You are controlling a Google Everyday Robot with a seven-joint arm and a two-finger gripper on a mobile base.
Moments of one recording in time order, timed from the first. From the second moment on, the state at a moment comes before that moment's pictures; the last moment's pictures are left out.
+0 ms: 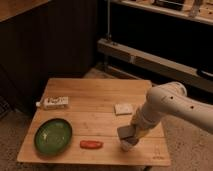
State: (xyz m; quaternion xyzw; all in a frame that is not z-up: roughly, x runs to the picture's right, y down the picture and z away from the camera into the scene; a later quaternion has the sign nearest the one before) arm 0.137 0.177 0.652 -0.31 -0.13 -0.03 0.94
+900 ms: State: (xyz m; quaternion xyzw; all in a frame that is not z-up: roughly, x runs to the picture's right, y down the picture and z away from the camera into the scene) arm 0.137 0.180 0.655 -0.31 -0.13 -0.03 0.94
